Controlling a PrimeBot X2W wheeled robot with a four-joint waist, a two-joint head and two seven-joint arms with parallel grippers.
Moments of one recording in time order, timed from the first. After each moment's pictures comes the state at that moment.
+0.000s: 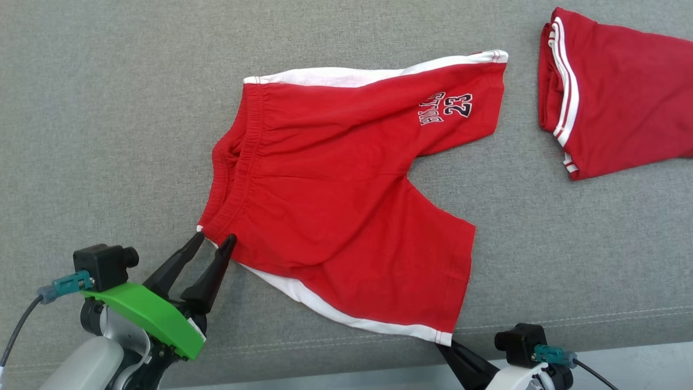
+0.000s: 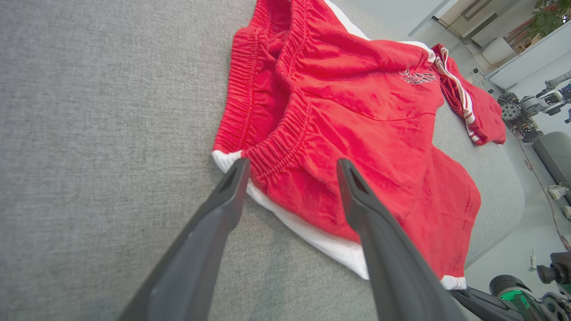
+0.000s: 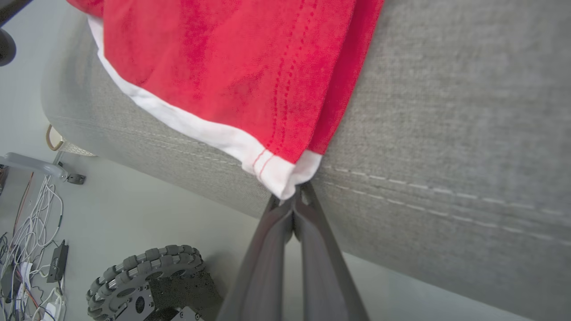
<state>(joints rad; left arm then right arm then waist) -0.24 0.48 -0.64 0.10 -1.10 -0.12 -0.13 0.01 -0.24 0.72 0.35 0.57 0.08 -0.20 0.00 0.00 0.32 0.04</state>
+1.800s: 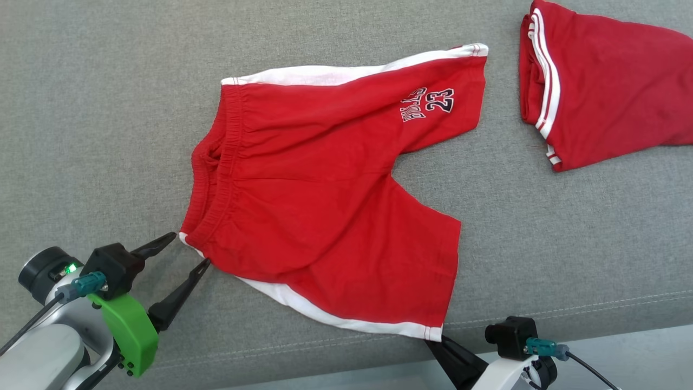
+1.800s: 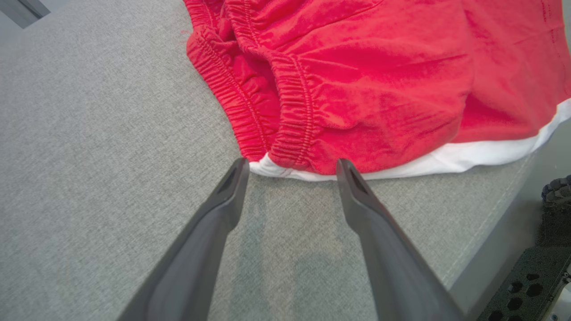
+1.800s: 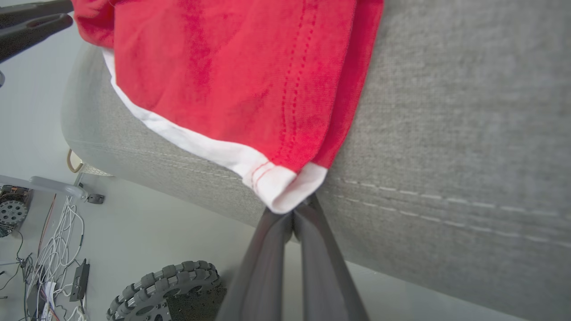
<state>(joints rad) -0.48 0.76 -1.00 0.12 -0.72 -0.13 -0.16 -0.04 -0.20 0.73 0.40 0.60 0.12 -0.23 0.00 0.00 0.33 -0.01</state>
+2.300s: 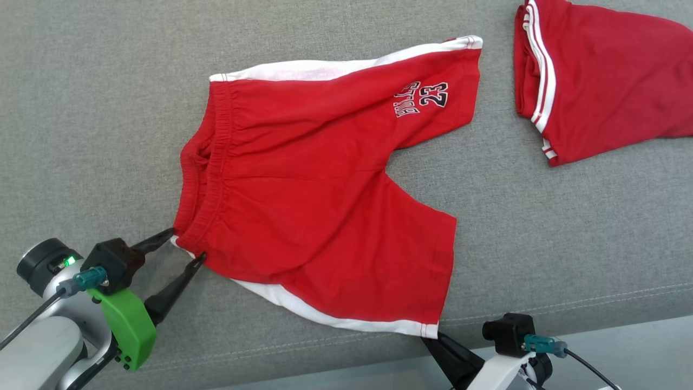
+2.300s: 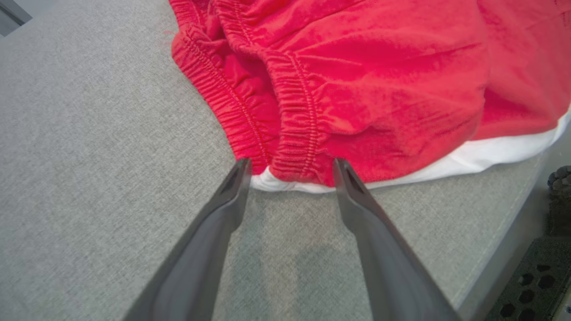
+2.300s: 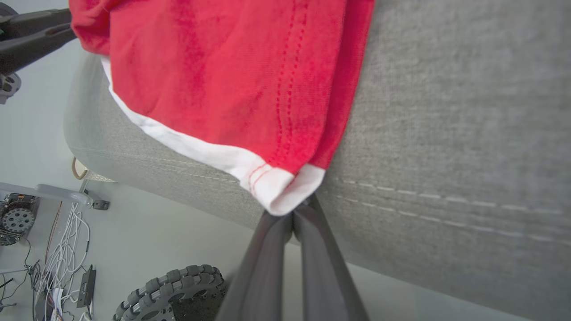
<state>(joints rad) -0.54 0.77 -1.06 0.16 -0.72 -0.13 -0.19 -0.05 -0.19 0.73 0.41 0.61 0.13 -0.24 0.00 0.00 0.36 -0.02</state>
